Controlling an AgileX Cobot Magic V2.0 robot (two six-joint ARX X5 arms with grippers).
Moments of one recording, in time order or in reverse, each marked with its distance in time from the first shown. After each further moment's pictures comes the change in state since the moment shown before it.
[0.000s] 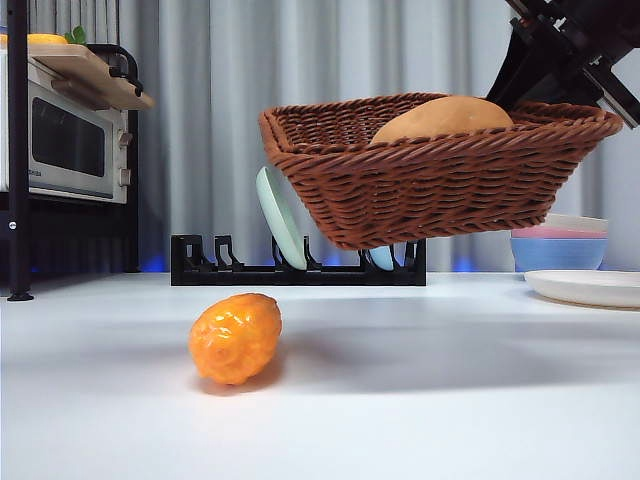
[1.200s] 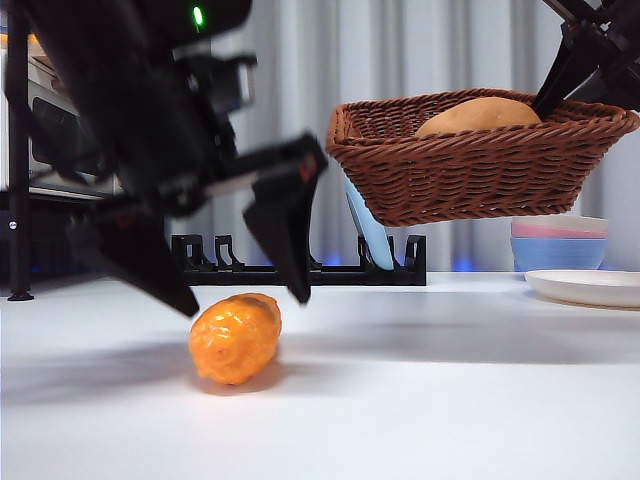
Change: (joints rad) left arm -0.013 0.404 -0.388 0.263 -0.026 -0.169; right arm -0.164 0.000 0.000 0.052 -0.009 0.065
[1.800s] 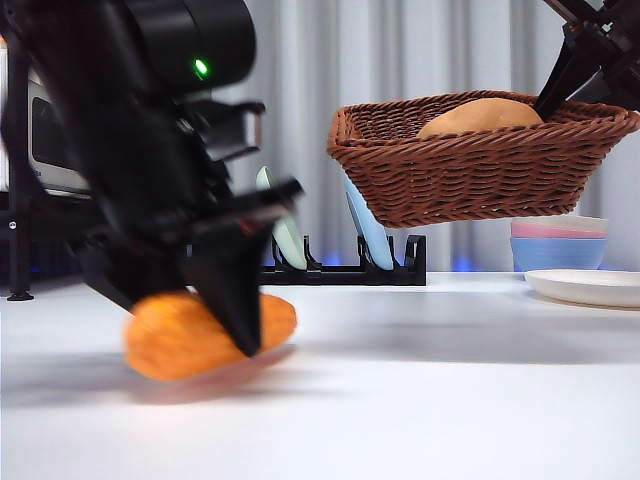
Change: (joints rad) left arm 0.015 0.030 0.004 -0.100 0.085 0.128; right arm 0.000 0.000 0.000 -0.004 0.000 0.000
